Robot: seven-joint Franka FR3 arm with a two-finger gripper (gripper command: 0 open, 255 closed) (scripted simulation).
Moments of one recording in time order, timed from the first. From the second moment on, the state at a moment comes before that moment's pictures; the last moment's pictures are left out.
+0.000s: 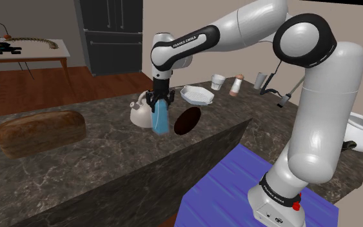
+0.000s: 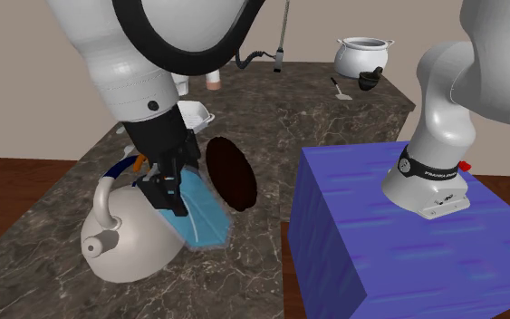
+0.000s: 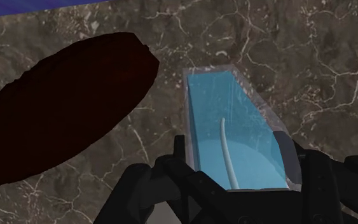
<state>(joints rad) 0.09 0.32 0.09 -1.84 0.08 2.01 0.38</state>
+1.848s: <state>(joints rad) 0.08 0.24 0.09 -1.70 0.09 1.79 0.39</state>
